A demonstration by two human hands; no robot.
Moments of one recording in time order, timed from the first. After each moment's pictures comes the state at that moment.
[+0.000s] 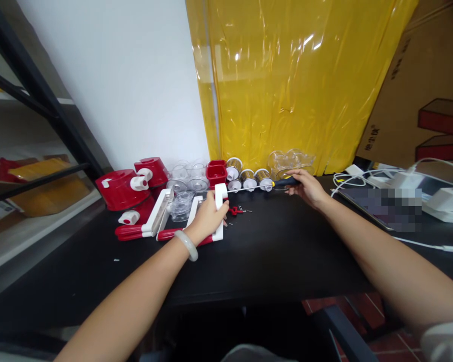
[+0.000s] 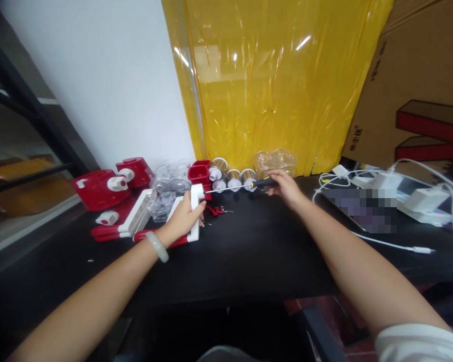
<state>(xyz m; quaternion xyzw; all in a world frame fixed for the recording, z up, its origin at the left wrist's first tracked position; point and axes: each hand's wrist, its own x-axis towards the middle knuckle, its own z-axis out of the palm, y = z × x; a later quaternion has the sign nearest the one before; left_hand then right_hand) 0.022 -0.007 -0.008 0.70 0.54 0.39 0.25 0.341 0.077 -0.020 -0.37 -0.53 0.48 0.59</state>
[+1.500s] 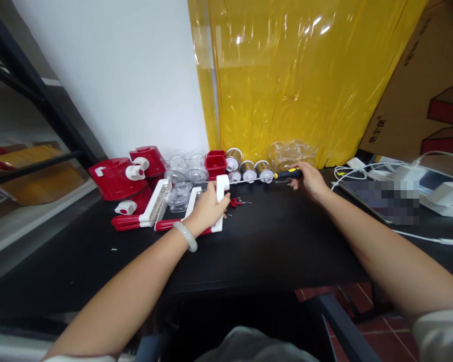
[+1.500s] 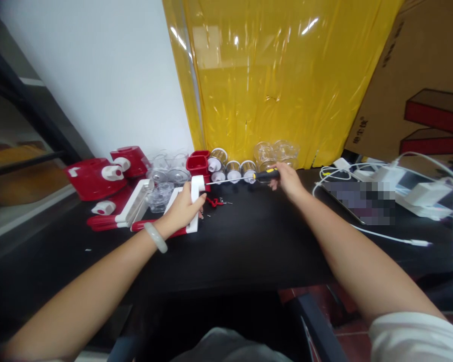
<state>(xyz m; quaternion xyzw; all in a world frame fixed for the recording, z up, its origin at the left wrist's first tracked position) 0.025 -0.011 -0.006 0.71 0.55 0.38 0.23 0.343 0.083 -0.025 -0.43 -0.54 0.40 0.60</state>
